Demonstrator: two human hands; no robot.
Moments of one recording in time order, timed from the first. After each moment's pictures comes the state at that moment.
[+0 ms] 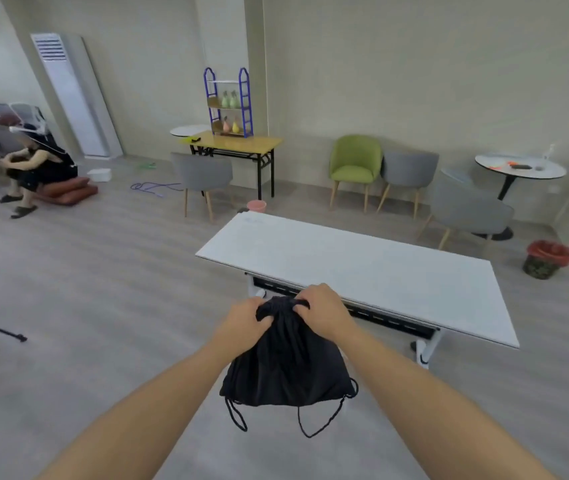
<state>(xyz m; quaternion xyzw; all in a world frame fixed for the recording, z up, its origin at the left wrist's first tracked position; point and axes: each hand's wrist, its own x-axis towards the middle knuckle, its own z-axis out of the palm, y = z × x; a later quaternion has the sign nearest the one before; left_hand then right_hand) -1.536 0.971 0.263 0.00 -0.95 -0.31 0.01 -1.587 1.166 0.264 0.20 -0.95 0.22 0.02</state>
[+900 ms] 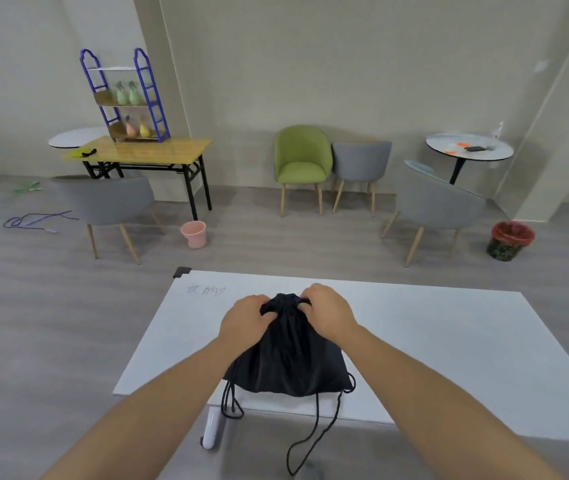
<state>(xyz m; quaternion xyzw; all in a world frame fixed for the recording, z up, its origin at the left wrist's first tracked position) -2.152 0.918 0.220 -0.12 -0.96 -0.27 -0.04 -2.131 1.117 0.231 0.03 -0.98 0.20 0.03</state>
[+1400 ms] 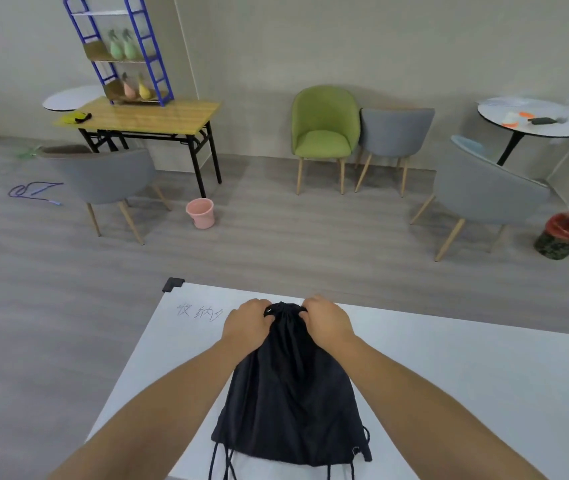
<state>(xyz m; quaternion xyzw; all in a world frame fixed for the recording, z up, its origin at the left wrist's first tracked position) -2.370 0.948 0.160 -0.07 -0.97 -0.19 -0.10 -2.356 1.135 0.159 0.02 -0.98 0.18 -0.08</state>
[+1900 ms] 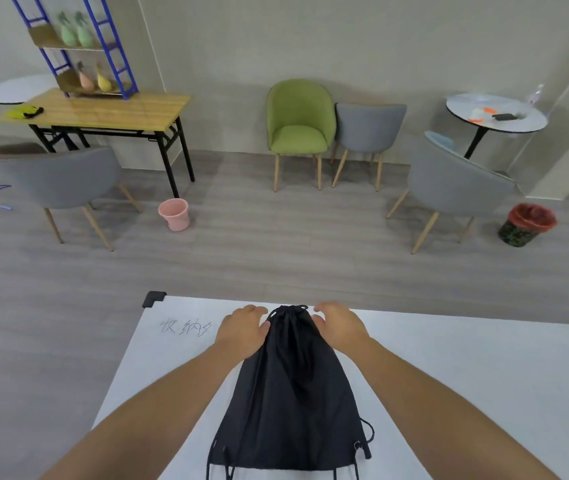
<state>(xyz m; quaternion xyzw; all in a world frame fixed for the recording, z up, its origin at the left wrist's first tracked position) -2.416 0.933 0.143 -0.13 -0.97 -0.13 -0.16 -2.377 1.160 0.153 -0.08 -0.96 0.23 -0.13</state>
